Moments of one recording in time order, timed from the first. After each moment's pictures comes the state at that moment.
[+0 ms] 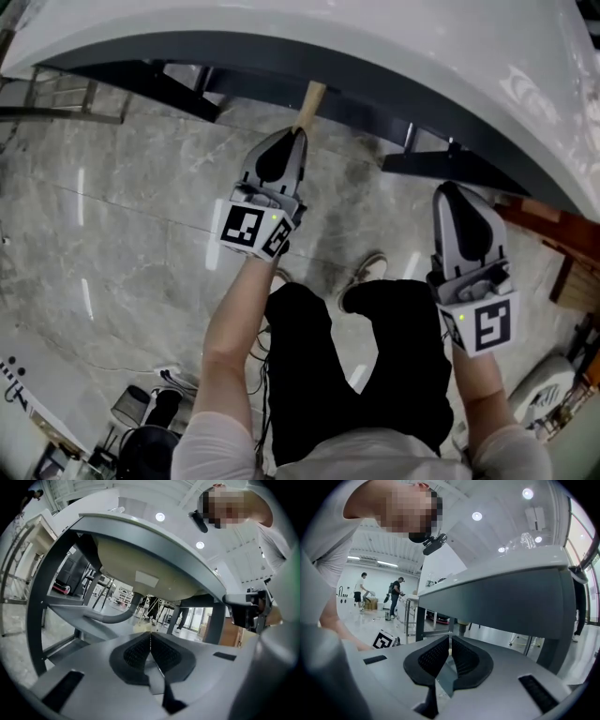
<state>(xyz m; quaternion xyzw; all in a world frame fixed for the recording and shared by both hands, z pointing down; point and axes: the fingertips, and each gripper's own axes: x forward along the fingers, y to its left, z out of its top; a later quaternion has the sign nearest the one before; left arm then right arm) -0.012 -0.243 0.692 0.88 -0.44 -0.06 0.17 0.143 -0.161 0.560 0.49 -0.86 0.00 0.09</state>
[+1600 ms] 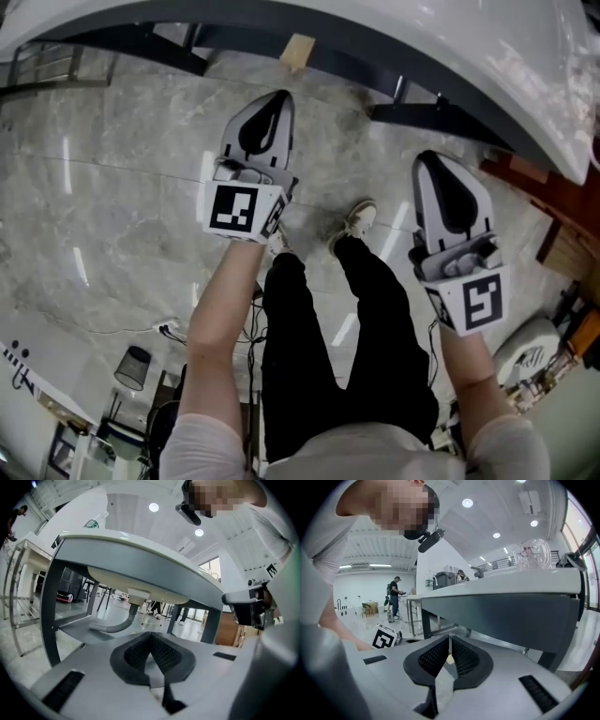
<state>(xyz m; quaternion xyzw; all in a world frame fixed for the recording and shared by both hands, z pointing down) -0.021 -0.218 0.630 0.87 -0.46 0.00 0.16 0.114 -0.144 0.528 0.48 -0.86 0.08 0.11</state>
